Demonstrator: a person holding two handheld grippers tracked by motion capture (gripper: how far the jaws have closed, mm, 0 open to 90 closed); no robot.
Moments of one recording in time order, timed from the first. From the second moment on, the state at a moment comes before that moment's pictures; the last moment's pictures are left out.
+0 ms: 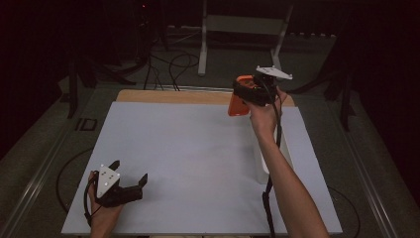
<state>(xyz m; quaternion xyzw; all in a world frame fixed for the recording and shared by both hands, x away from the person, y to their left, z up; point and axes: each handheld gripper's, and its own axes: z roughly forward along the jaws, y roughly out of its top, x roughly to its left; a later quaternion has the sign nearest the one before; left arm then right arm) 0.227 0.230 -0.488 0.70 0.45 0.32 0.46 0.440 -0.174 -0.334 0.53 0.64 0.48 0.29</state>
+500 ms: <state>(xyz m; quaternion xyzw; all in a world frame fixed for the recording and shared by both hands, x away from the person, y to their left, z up) 0.227 0.230 -0.488 0.70 0.45 0.31 0.46 0.446 -0.186 -0.337 0.54 0.64 0.46 0.30</state>
